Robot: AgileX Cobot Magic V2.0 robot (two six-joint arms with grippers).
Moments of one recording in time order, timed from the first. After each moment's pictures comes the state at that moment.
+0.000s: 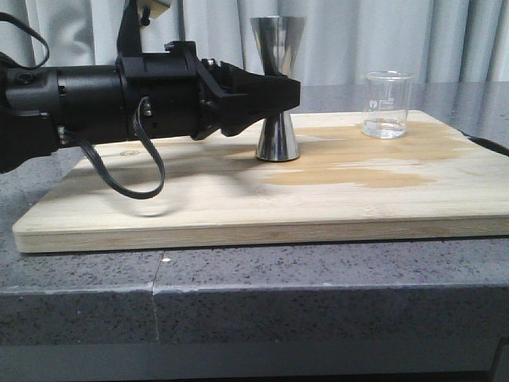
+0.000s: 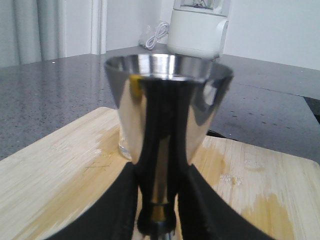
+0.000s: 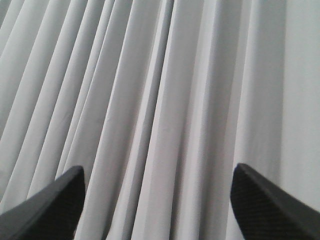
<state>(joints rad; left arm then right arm) -0.49 1.94 -0.92 0.83 -1.14 -0.58 0.19 1.18 -0.63 -0.21 -1.16 0.01</state>
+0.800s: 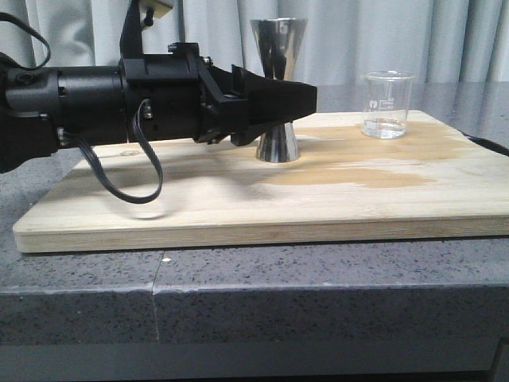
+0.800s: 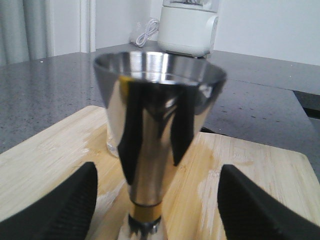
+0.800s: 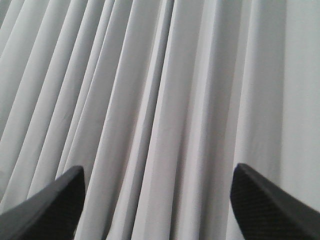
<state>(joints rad) -0.49 1.94 -0.92 0.87 -1.14 -0.58 0.19 1.18 -0.63 -0.21 -1.16 0.01</state>
